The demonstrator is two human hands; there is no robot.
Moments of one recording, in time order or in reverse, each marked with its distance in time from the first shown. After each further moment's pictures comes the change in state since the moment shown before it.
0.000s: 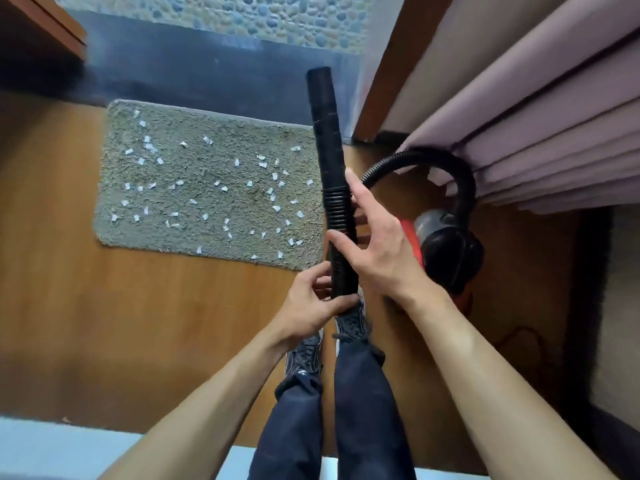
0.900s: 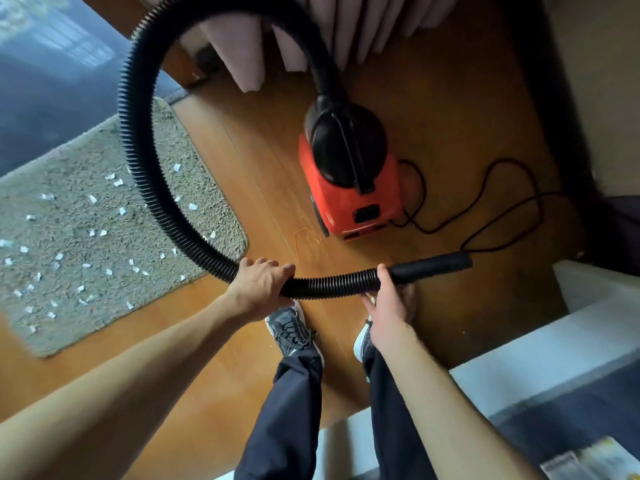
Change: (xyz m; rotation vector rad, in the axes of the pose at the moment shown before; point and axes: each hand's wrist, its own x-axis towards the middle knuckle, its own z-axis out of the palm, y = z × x) left_hand 0.106 -0.106 0.079 1.848 -0.740 0.162; right_hand -0.205 0.216 0.052 1.314 1.245 1.398
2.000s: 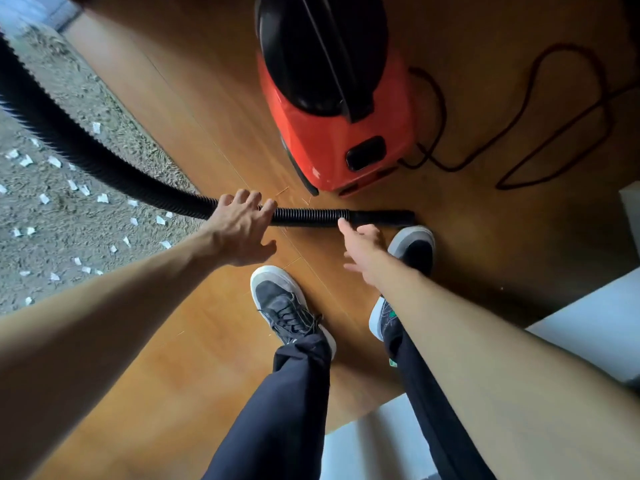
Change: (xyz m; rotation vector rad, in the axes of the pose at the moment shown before) left_hand 0.121 -0.044 0.050 0.267 0.014 0.071; right_hand 0.152 0.058 0.047 -0.808 -0.185 0.034
